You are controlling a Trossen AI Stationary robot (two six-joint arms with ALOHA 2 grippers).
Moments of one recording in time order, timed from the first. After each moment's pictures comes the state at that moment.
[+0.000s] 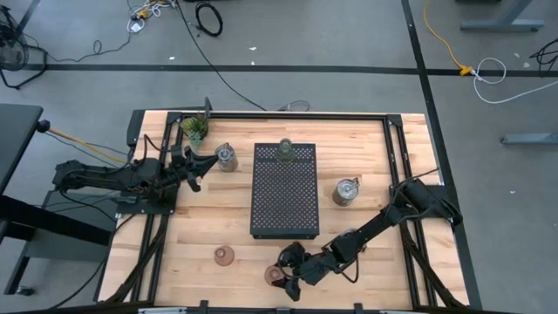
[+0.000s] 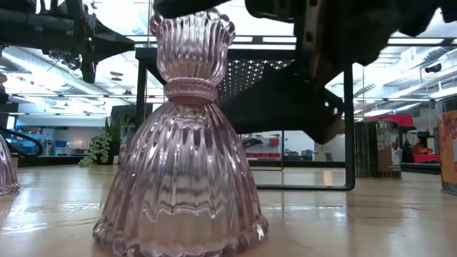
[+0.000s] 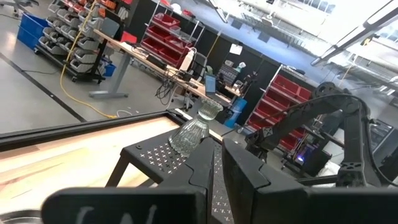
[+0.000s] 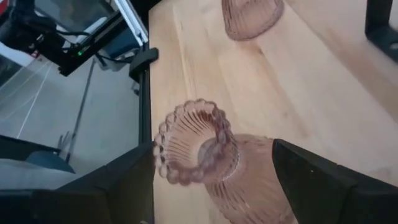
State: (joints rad) left arm -0.07 0.28 0.15 0.24 -0.50 -0.46; right arm 0.59 2.08 1.19 0.34 0.31 0.86
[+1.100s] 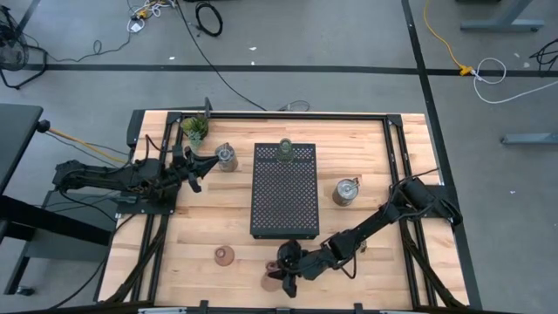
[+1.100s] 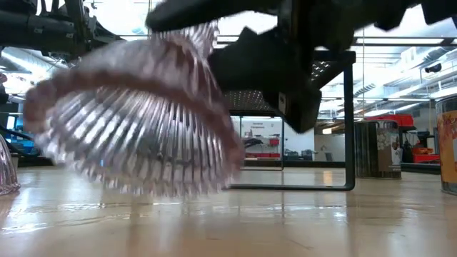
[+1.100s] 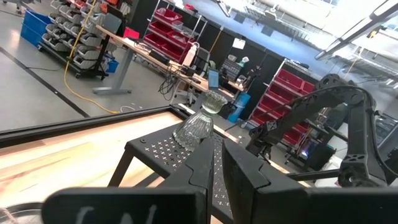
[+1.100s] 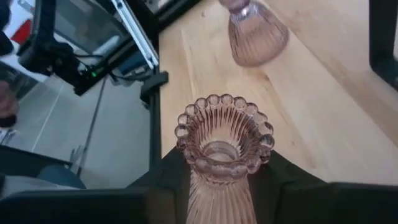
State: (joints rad) left arm -0.07 0.28 0.15 0.21 -0.50 -0.46; right arm 0.57 2.07 1.19 0.42 0.31 0.85
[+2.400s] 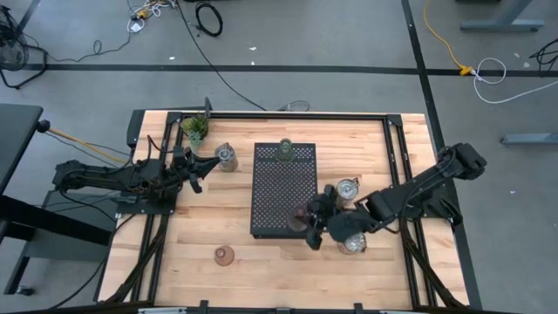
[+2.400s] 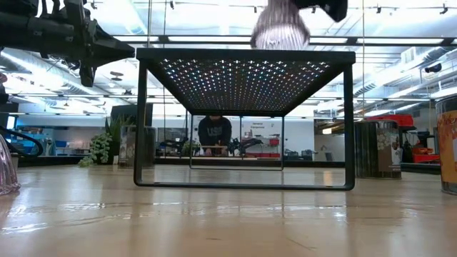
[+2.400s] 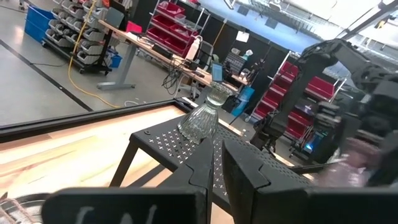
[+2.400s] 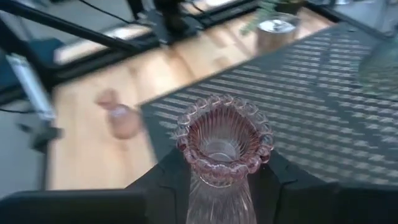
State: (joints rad) left arm -0.07 0.28 0.15 0.17 -0.50 -0.46; right arm 0.47 1.50 1.19 -0.38 0.61 0.64
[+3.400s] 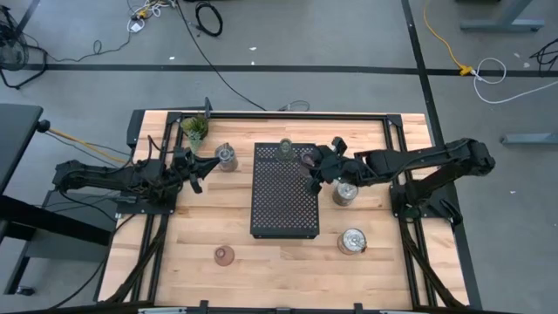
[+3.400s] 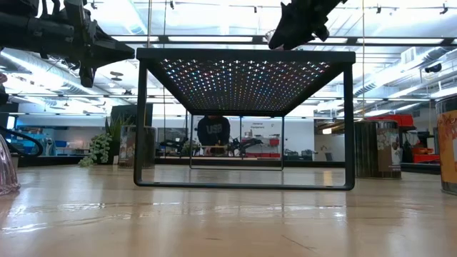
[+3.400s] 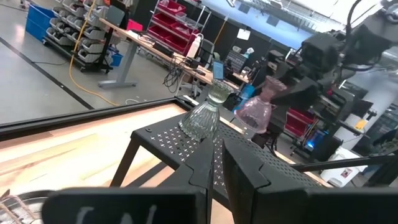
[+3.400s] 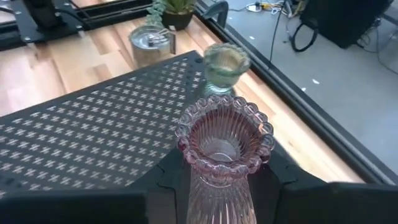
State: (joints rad) left arm -0.07 0.28 0.15 0.16 -0.50 -0.46; right arm 0.10 1.39 1.19 -0.55 0.57 0.36
